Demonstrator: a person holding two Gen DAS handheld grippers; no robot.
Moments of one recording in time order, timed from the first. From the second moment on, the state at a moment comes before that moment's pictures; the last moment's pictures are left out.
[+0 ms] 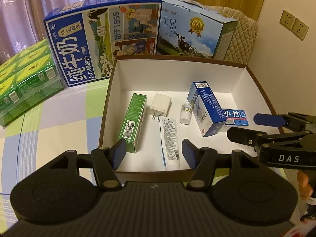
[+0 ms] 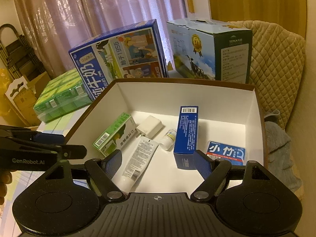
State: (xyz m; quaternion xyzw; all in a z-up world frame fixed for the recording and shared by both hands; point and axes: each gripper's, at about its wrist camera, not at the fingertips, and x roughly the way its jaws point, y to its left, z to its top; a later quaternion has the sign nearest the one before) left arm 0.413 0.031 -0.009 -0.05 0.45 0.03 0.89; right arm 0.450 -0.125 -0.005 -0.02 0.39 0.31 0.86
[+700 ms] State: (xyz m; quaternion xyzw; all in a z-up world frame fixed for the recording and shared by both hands) left arm 0.355 0.015 0.023 -0.05 0.42 0.05 0.91; right arm 0.407 -0.145 0.015 -0.01 0.38 0.34 0.86
